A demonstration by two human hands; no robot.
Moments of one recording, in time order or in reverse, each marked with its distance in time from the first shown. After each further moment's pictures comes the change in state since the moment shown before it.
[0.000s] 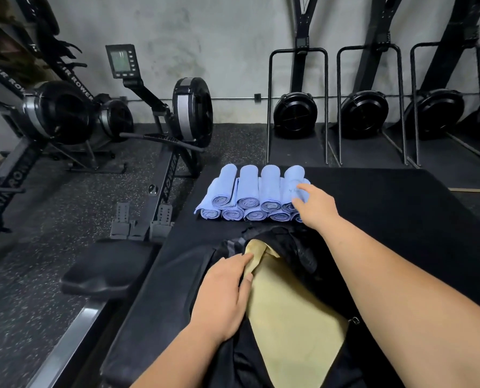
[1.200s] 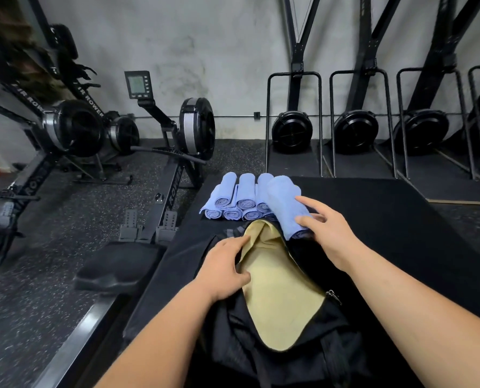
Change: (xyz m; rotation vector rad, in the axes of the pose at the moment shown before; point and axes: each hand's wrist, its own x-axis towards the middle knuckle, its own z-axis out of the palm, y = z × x) left_hand 0.007 0.033 -0.048 0.023 -0.236 -0.140; right_hand -0.149 -0.008 -0.065 0.649 -0.111 -0.042
